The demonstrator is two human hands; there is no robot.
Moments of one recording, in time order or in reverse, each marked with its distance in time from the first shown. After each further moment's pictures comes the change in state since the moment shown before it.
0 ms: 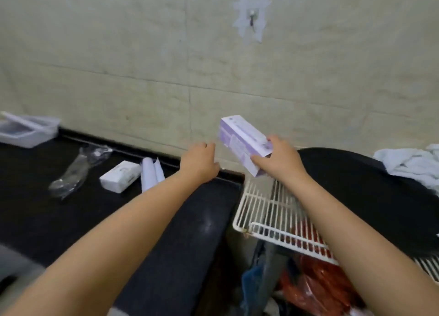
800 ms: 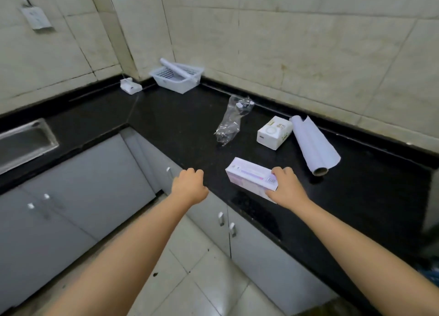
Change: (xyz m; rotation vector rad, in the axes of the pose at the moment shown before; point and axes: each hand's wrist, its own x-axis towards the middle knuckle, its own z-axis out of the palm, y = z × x) left_hand -0.222 -0.454 -0.010 0.163 -0.329 -0.595; right_hand -0.117 -0.248 0.382 -0.026 -0.588 -0.216
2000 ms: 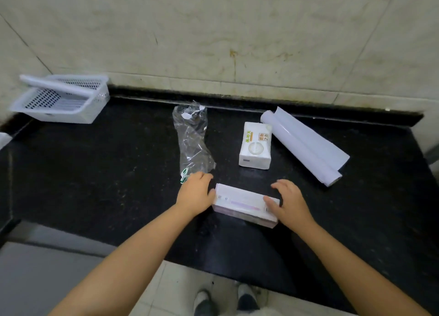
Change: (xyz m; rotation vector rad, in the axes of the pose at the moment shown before) left_hand 0.296 0.015 0.010 -0.080 -0.155 0.592; right_hand 0.153 -0.002 0.063 0.168 0.192 0.467
